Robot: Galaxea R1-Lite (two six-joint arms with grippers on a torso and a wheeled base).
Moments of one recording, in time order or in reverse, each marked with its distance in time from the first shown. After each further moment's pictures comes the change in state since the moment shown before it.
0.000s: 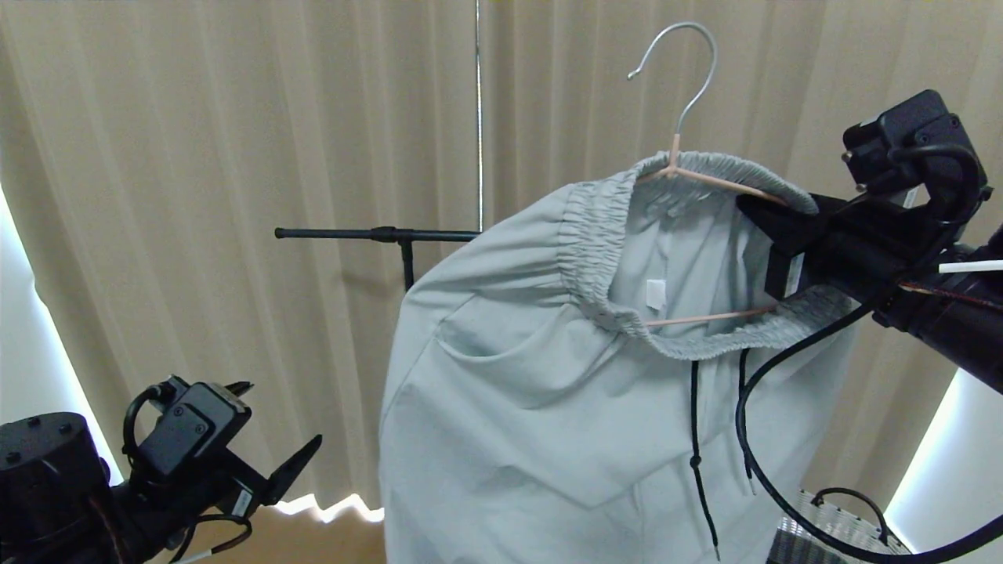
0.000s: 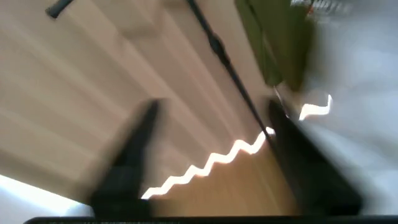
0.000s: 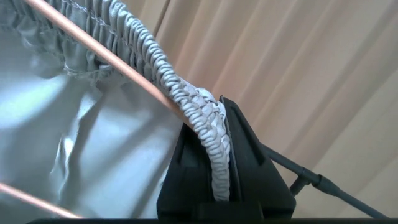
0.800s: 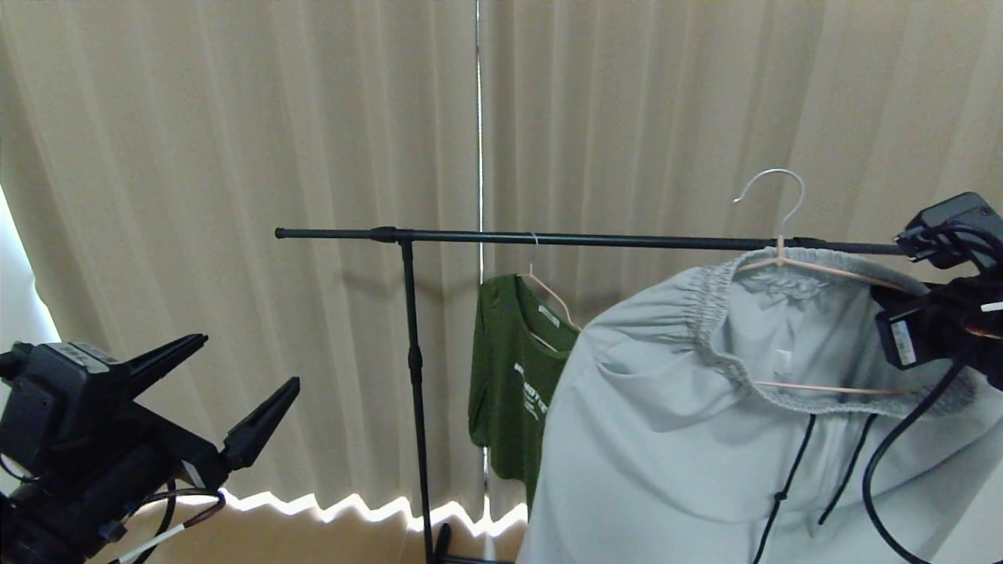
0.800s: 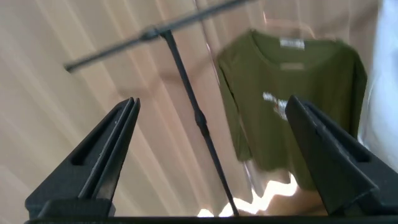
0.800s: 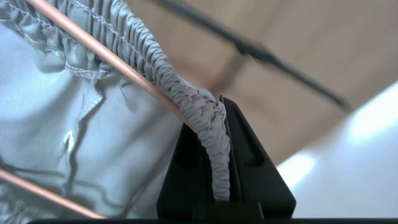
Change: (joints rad) left arm -0.042 -0.245 -0.003 -0.056 0.003 -0.259; right arm -0.356 -0.103 0.091 0.355 -0.143 -0.033
